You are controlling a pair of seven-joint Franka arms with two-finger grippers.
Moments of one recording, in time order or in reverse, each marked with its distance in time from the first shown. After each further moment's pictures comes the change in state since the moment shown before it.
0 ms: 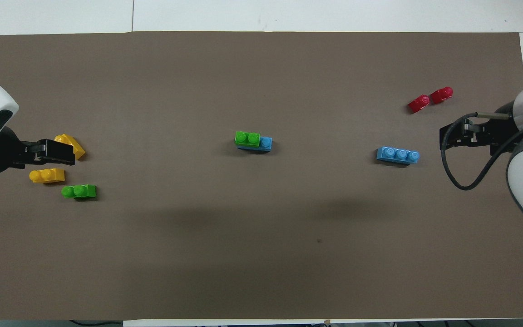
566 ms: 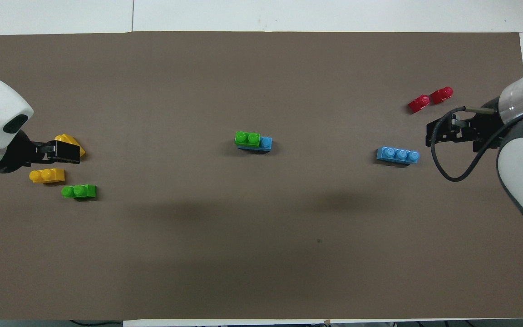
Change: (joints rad) left arm 0.000 0.000 -0.003 -0.069 0.034 0.091 0.002; right arm 0.004 0.033 0.002 0.001 0.059 0.031 0.000
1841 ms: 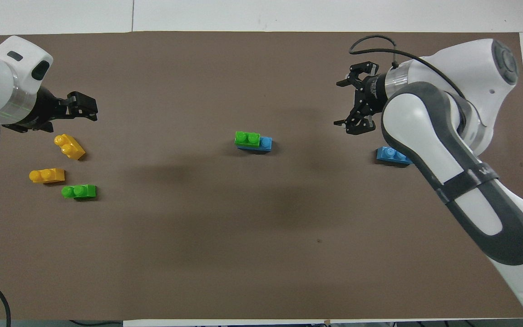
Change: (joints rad) left arm -0.023 0.229 0.007 0.190 0.011 0.065 -0.205; right arm 0.123 0.318 0.000 0.002 0.471 0.521 1.305
